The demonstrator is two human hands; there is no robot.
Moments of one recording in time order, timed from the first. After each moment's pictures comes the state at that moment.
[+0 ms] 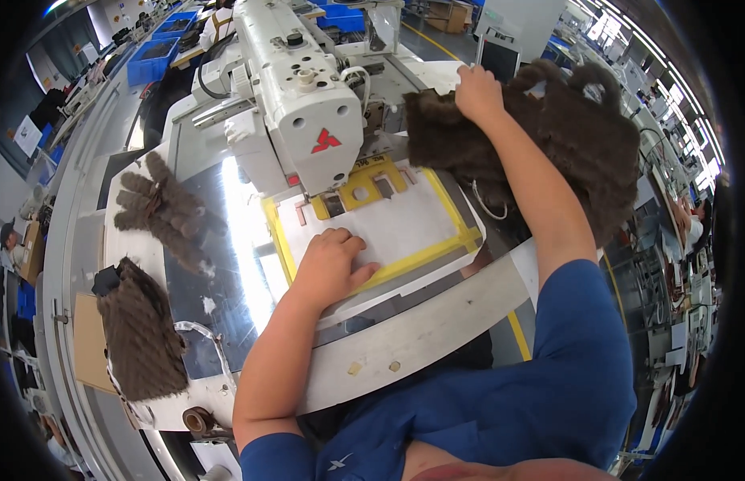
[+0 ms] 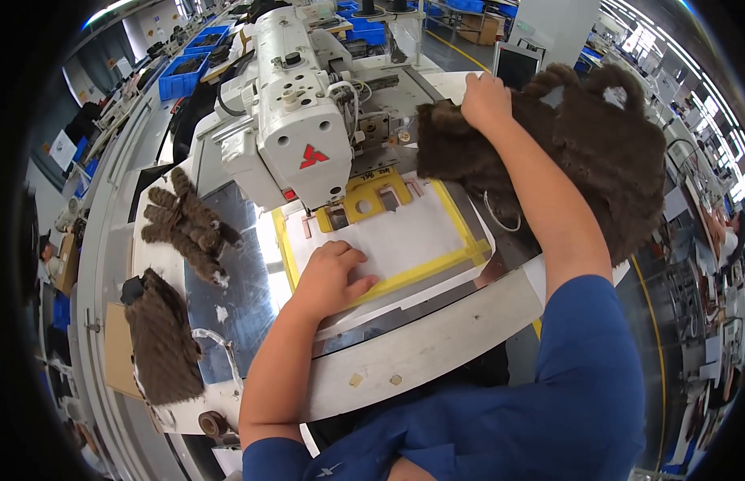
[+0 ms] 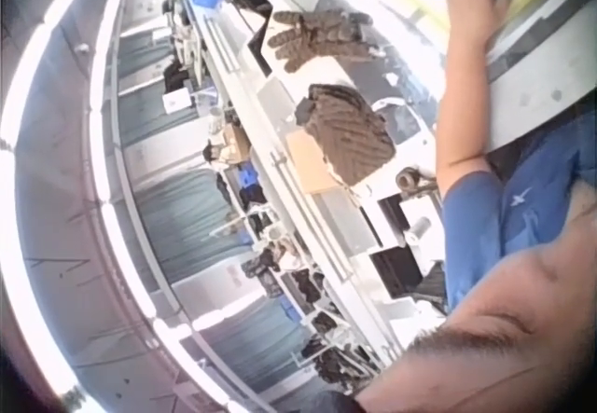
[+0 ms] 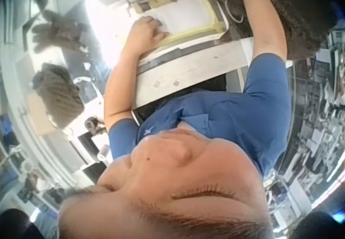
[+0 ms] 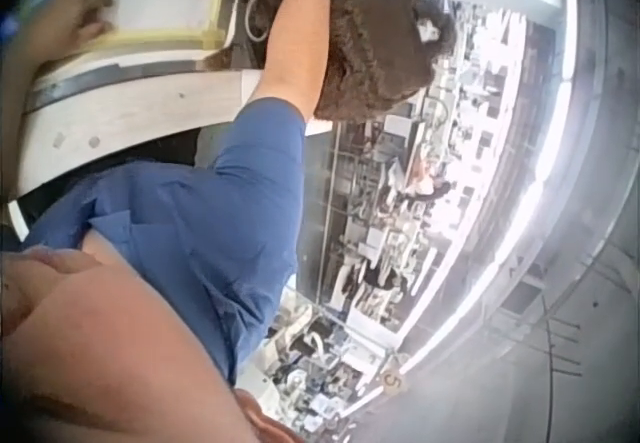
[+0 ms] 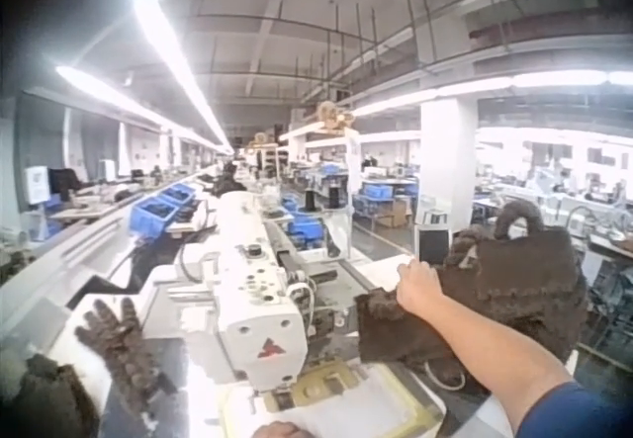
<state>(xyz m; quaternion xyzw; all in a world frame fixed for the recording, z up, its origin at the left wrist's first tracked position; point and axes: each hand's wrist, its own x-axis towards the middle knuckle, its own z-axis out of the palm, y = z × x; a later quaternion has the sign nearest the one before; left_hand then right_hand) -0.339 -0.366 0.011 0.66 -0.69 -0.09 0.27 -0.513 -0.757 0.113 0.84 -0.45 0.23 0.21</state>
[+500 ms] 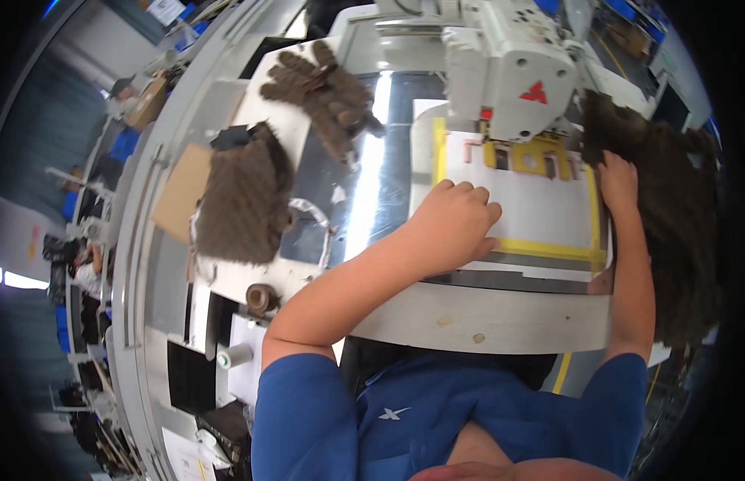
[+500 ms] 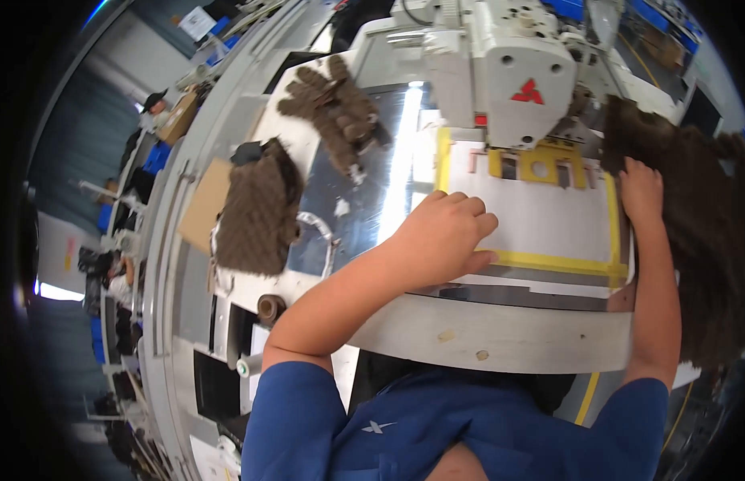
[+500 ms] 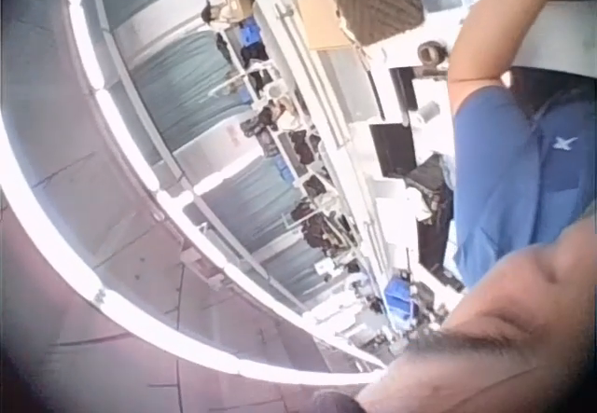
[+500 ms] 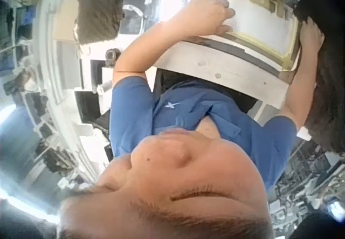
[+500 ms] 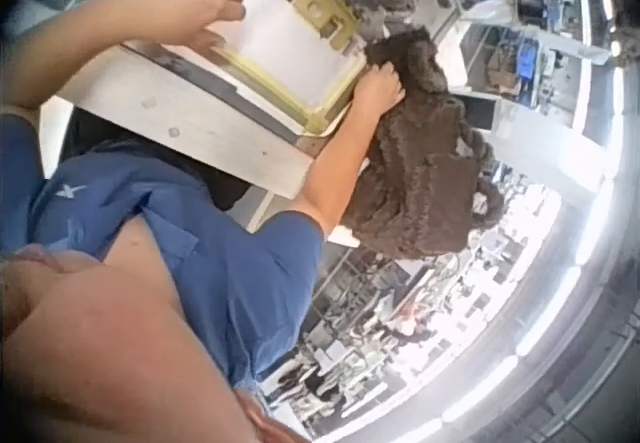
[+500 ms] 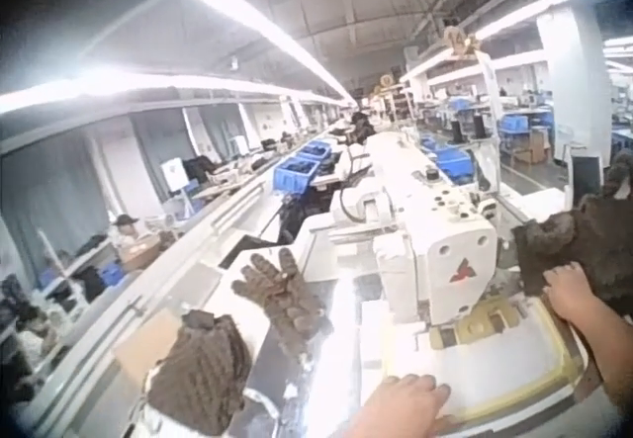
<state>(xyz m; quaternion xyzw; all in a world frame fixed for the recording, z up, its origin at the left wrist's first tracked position) -0.336 -0.299 0.063 0.73 -0.67 -0.03 0.15 -0.541 -0.698 -0.006 0.92 -0.33 0.11 0.18</state>
